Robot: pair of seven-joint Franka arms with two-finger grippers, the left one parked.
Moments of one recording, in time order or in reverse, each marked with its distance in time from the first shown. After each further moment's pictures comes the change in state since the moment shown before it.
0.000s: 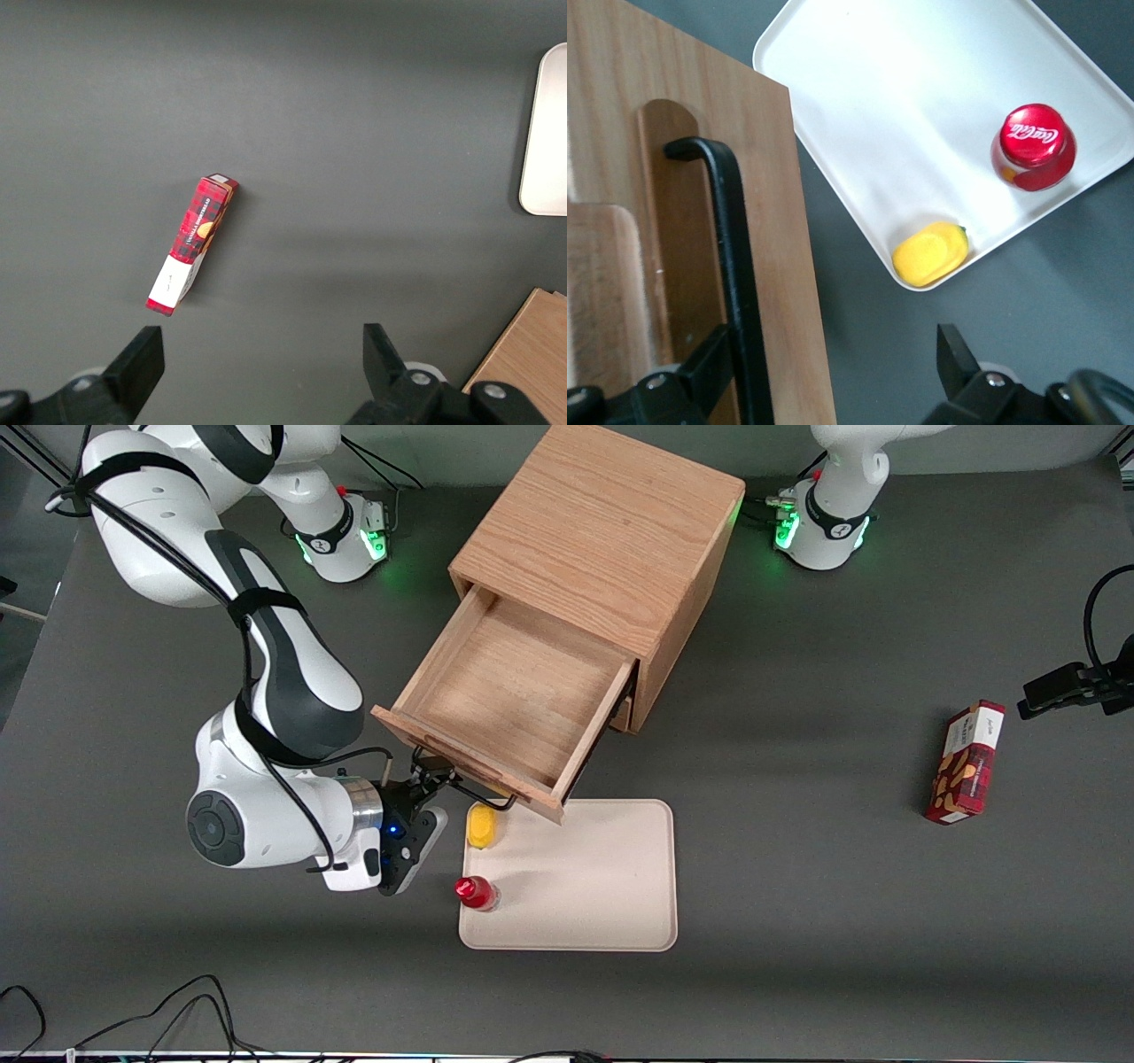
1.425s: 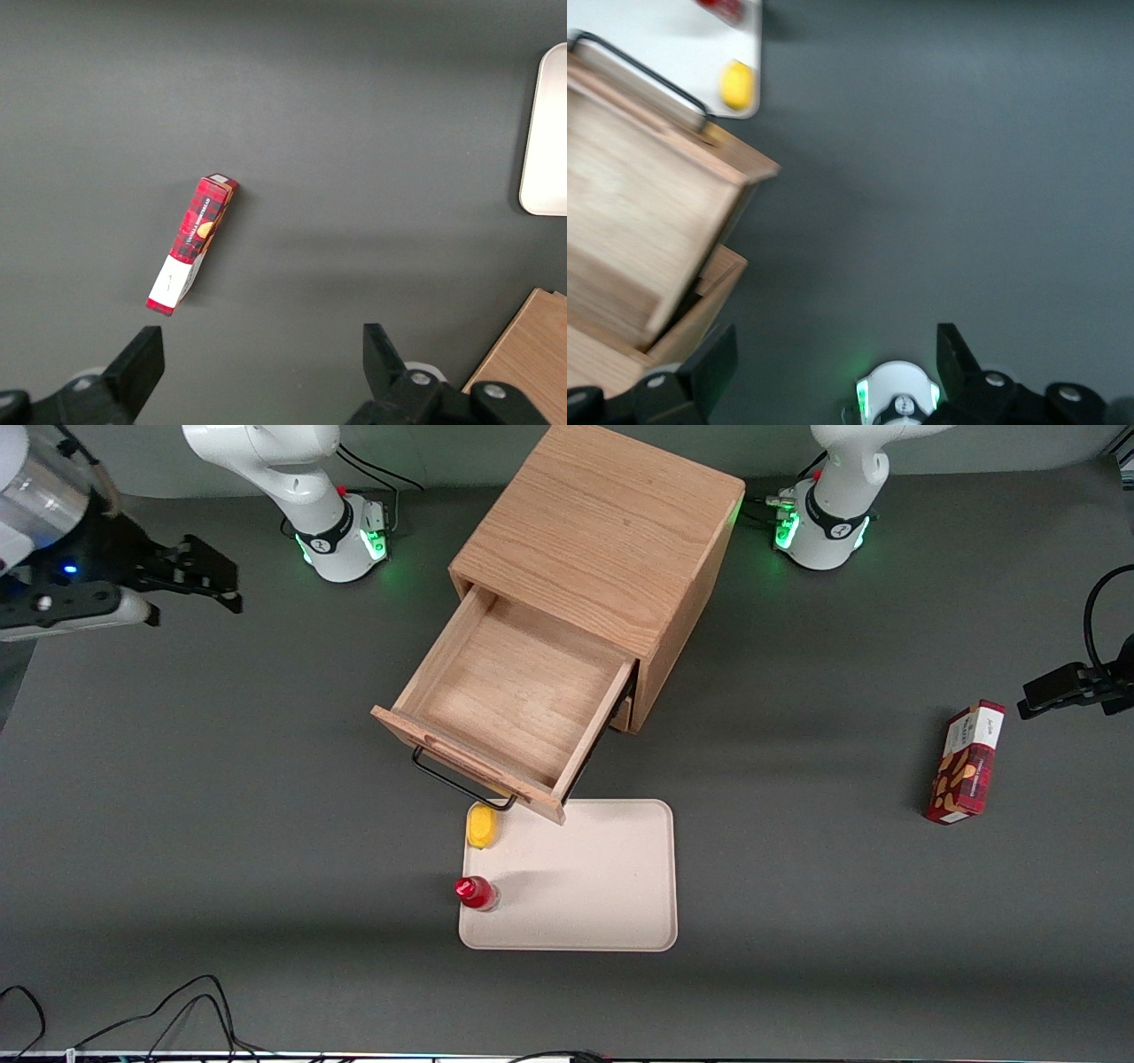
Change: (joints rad) arm -0.069 -0.804 -0.241 -0.344 -0.109 -0.410 0.658
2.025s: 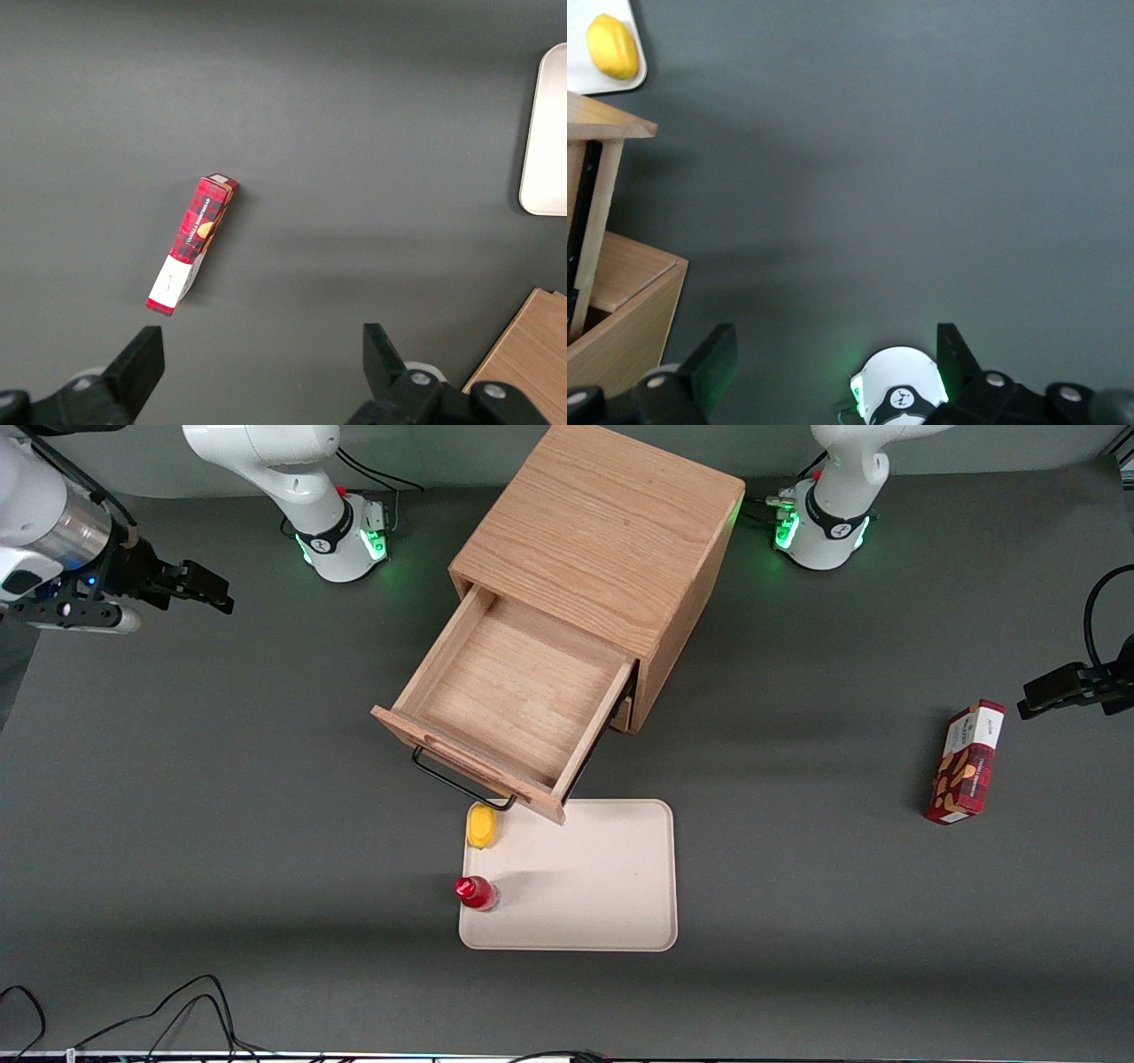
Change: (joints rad) arm -0.003 -0.352 -0.122 -0.622 -0.009 0.278 0.022
